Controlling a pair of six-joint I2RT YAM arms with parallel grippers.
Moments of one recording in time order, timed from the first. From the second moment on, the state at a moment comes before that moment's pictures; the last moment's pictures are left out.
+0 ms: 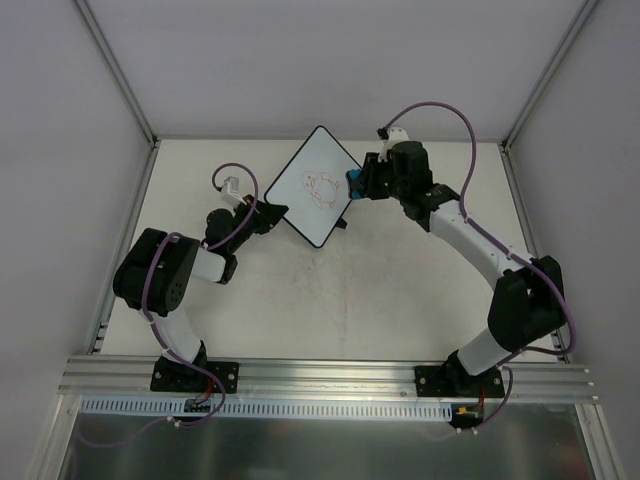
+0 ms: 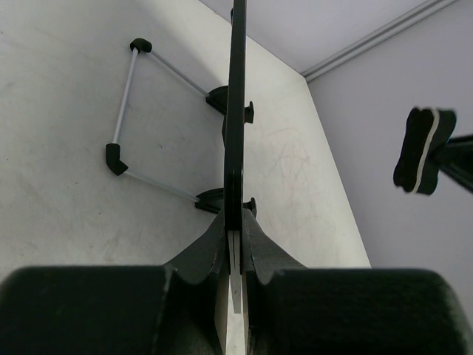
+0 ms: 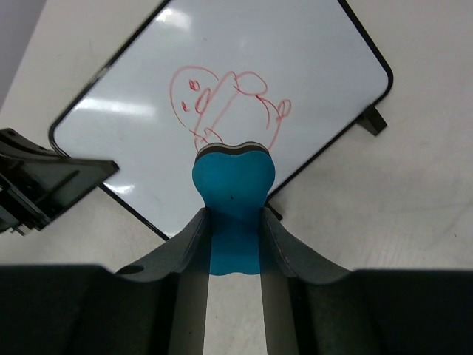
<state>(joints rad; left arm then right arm) -0.26 1.76 0.54 1.16 0.32 -0.88 0.47 1.54 1.21 -0.15 -0.11 0.32</state>
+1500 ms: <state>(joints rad) -0.26 1.77 0.54 1.18 0.33 -0.89 0.59 2.20 1.91 -0.29 -0.18 0.32</state>
